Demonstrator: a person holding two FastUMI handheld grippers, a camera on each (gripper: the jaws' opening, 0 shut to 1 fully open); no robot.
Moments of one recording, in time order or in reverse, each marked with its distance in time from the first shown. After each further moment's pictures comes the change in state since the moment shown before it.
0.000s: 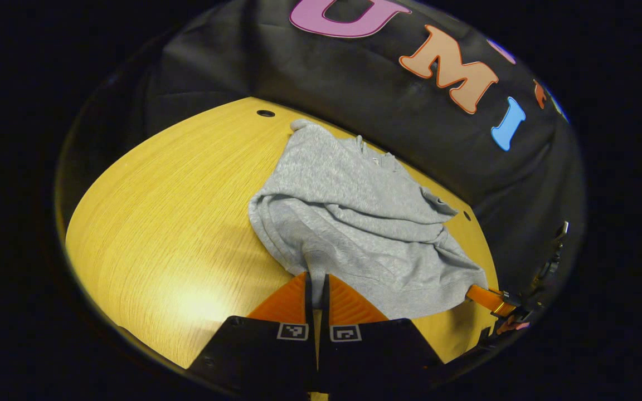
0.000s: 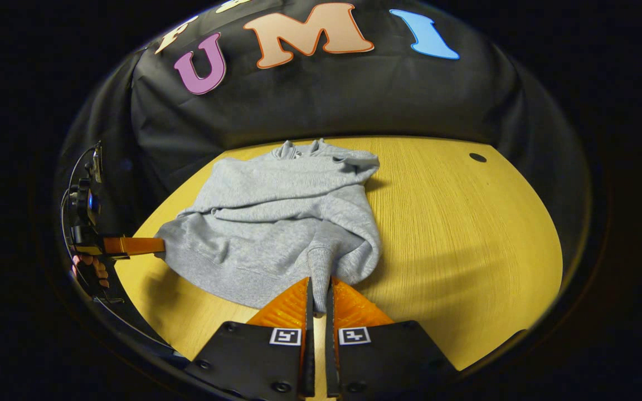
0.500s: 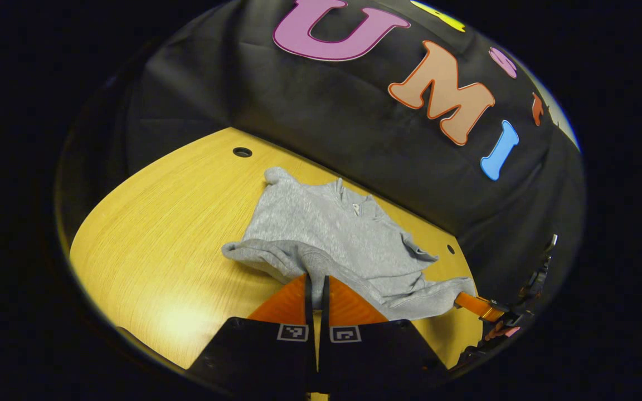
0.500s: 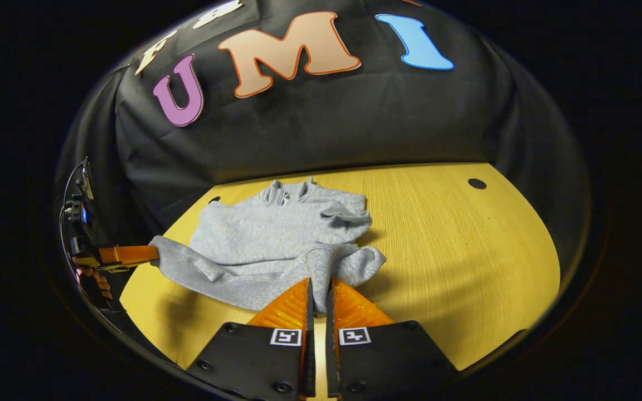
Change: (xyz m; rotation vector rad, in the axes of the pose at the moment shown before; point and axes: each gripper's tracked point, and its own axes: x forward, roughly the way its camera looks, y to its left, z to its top) left arm 0.033 -0.032 0.099 0.003 -0.121 -0.060; right arm 0.048 -0.016 0.088 0.059 -0.091 -0.025
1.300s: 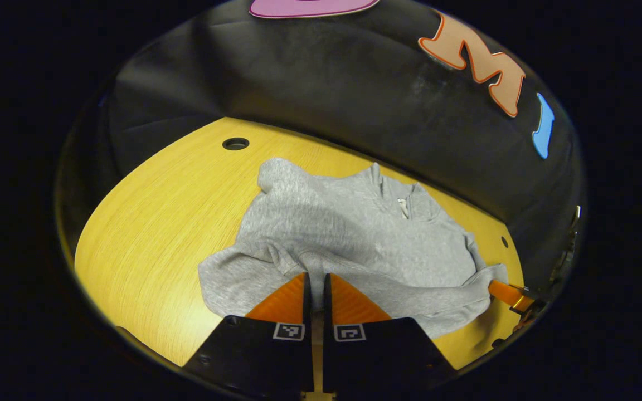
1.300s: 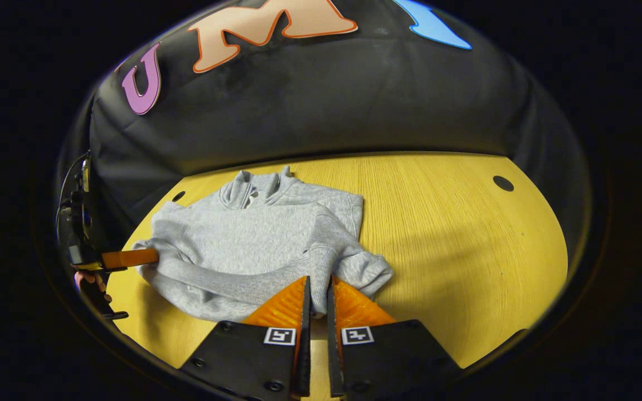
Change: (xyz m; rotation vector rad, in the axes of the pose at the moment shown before) left arm 0.124 0.045 -0.004 0.105 0.112 0.193; right arm 0.118 -0.019 0.010 0.000 0.083 -0.033
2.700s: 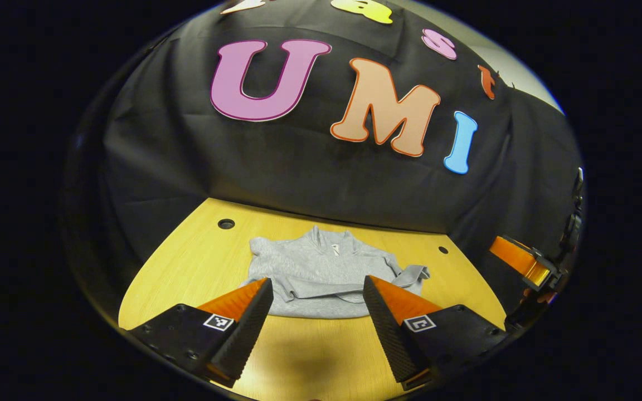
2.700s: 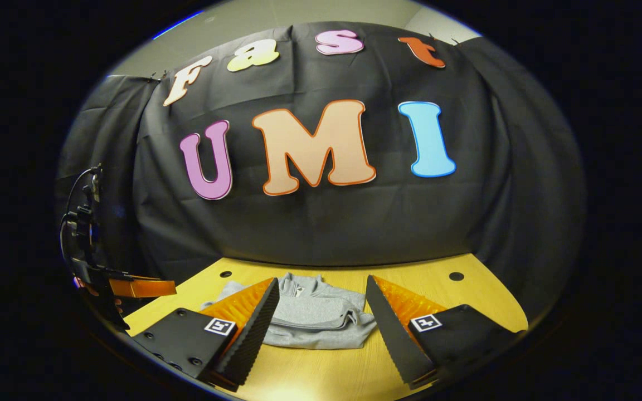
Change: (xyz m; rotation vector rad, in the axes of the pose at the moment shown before) left arm -0.220 -0.058 0.057 0.180 -0.290 -0.204; right arm -0.257 0.075 0.113 -0.069 -0.547 0.002
